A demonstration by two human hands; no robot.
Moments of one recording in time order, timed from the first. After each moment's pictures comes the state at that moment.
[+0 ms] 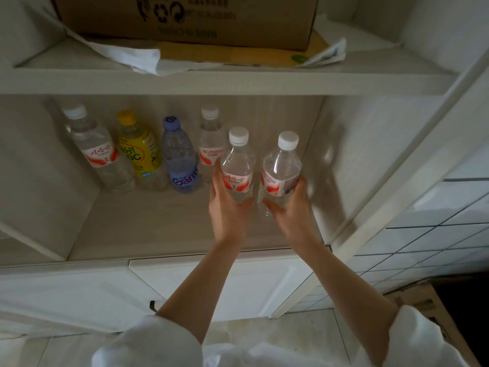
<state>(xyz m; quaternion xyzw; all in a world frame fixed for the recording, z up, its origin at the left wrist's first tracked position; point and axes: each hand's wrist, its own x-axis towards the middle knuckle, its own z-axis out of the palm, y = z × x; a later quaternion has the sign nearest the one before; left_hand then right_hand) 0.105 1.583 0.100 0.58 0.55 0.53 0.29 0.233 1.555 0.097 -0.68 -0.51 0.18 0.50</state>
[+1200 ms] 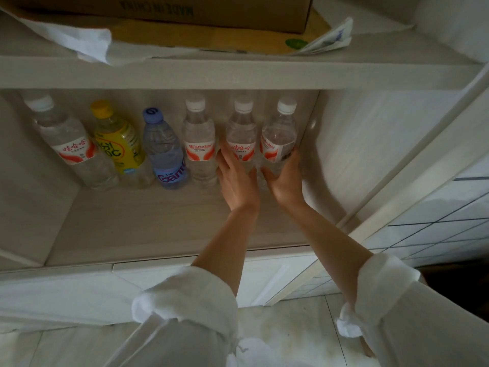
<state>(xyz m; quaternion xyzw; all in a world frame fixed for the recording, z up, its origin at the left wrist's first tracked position) 0.166 1.635 0.099 0.59 0.63 0.46 0.21 0.259 1.631 0.094 -0.69 -0.48 0.16 0.52</state>
